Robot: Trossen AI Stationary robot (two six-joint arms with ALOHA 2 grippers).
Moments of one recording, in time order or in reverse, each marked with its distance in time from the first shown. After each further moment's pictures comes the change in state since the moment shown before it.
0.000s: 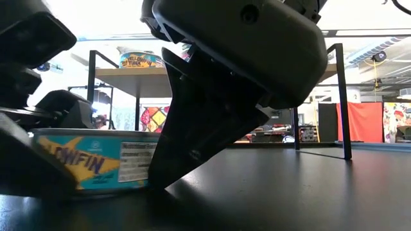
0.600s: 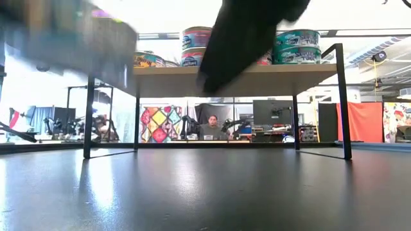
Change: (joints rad) left arm -0.079 -0.284 0.109 -0.505 -0.008 -0.115; right arm 0.032 -0.153 0.029 -0.248 -0.049 0.022
